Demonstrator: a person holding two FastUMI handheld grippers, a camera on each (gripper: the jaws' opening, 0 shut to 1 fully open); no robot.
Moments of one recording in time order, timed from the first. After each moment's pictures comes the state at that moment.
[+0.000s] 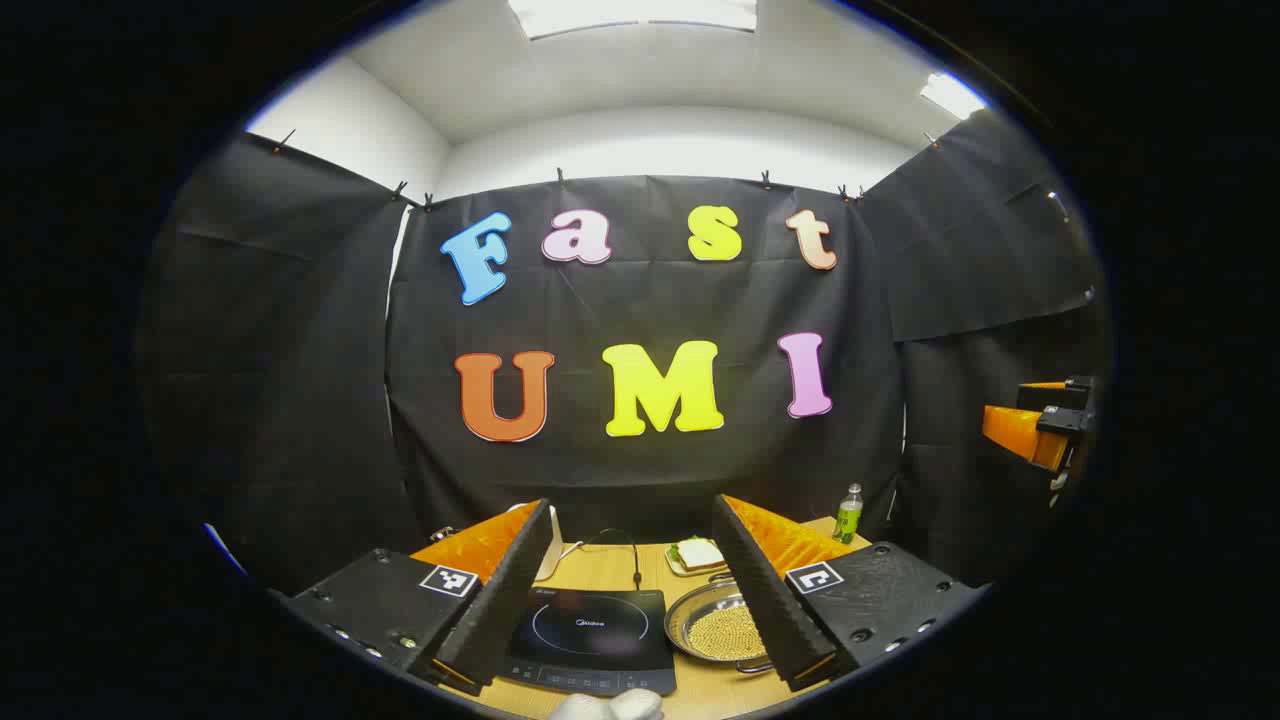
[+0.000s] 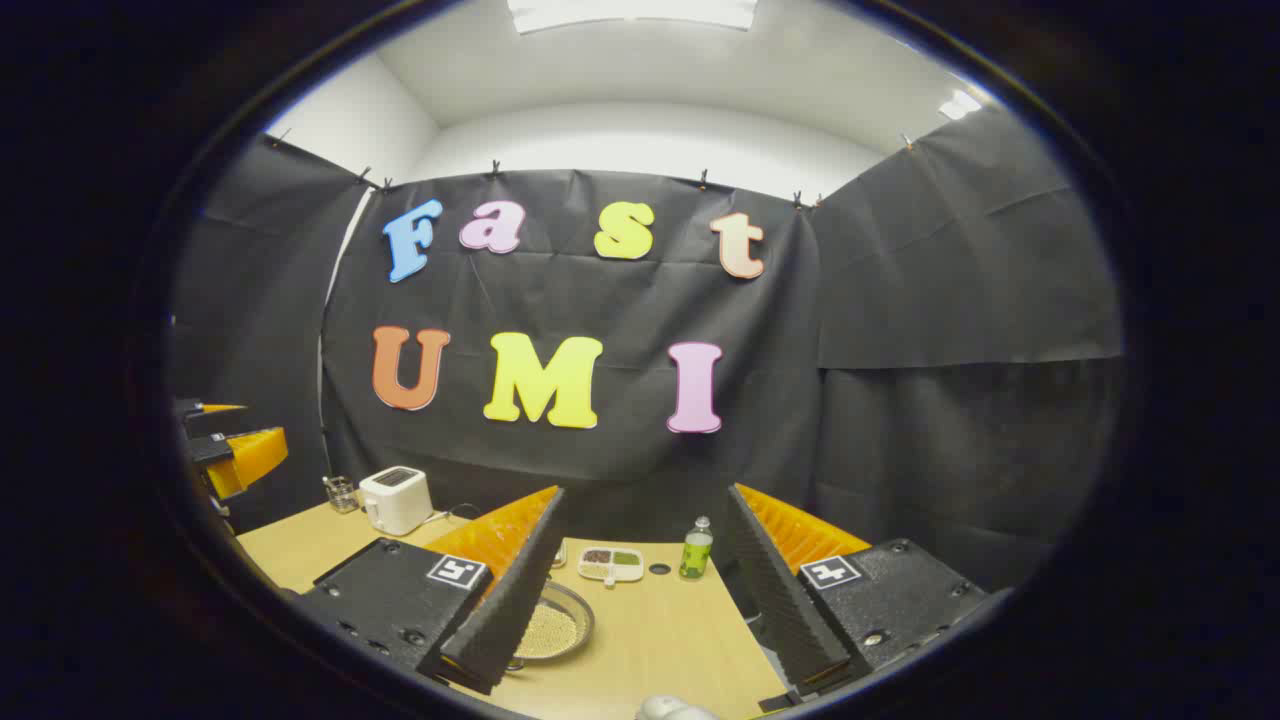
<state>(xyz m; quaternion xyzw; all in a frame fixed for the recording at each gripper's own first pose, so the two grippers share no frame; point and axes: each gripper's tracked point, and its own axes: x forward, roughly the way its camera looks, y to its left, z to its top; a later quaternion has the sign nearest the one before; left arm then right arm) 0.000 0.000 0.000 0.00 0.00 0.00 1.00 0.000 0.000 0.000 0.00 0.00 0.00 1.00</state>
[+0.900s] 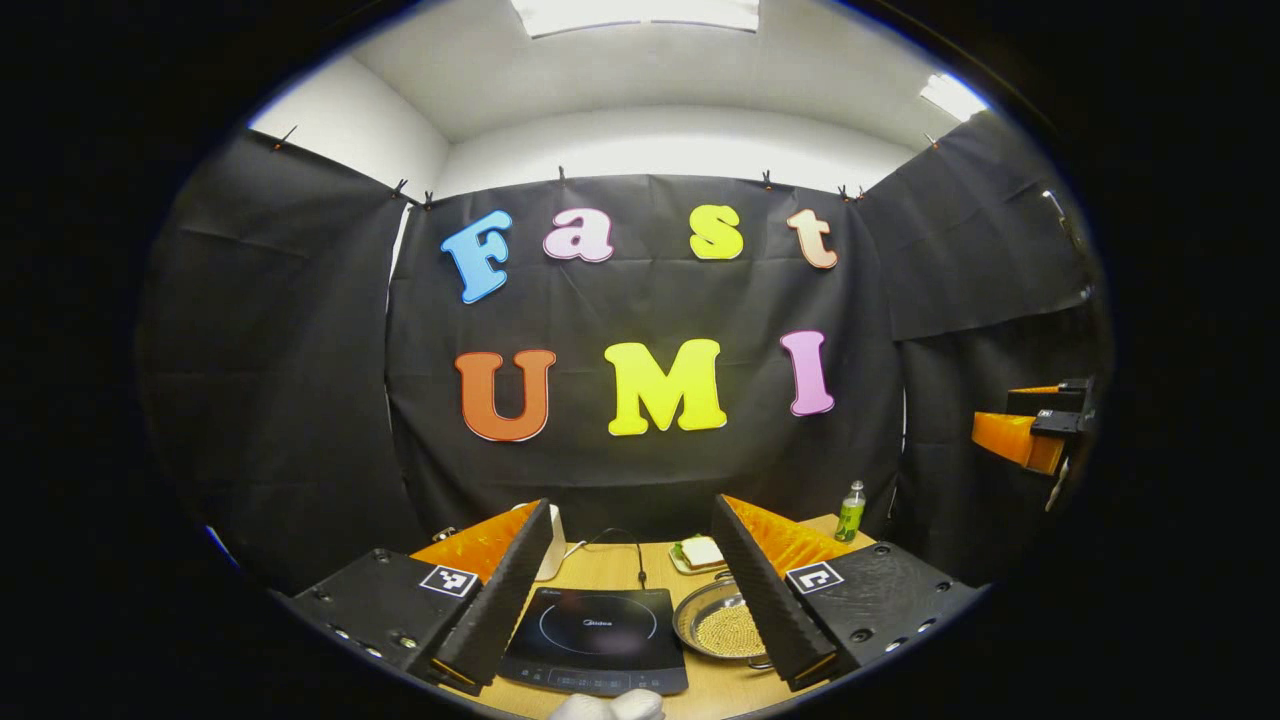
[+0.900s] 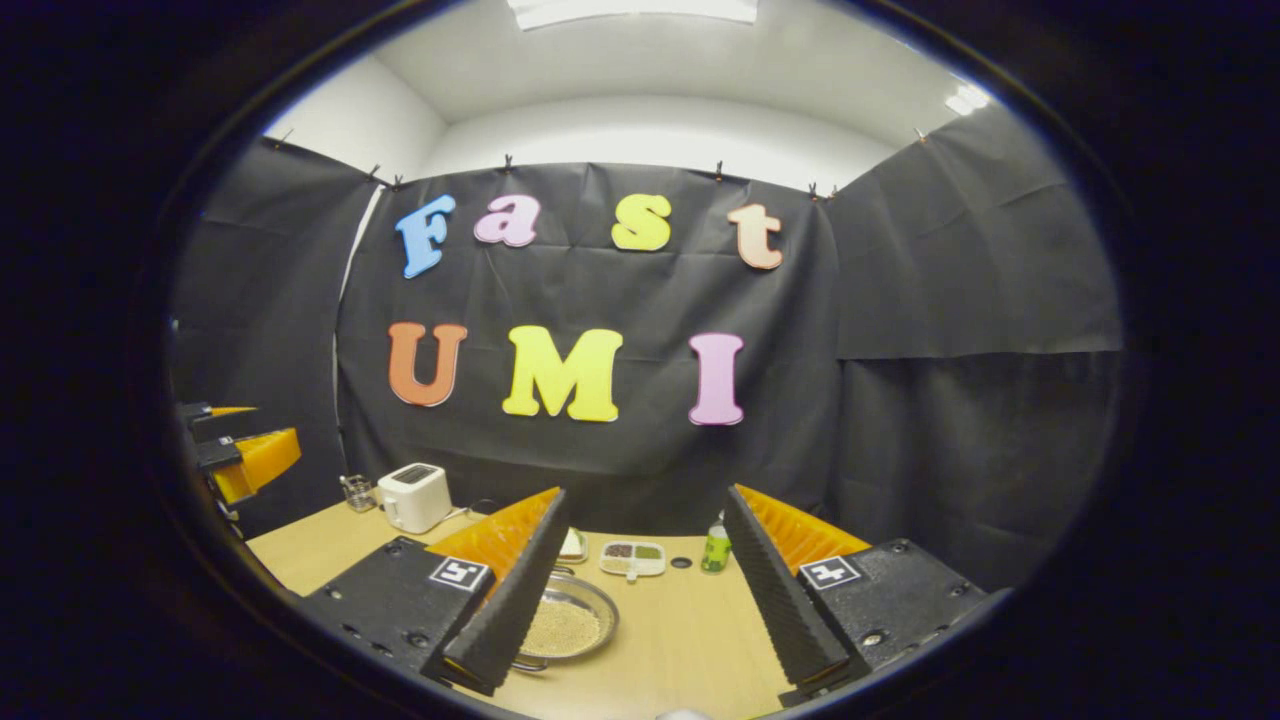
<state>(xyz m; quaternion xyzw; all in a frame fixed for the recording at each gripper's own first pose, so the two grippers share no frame) 0.001 0.015 -0.009 0.00 0.00 0.00 1.00 0.006 0.042 -0.003 0.00 0.01 0.04 1.00</state>
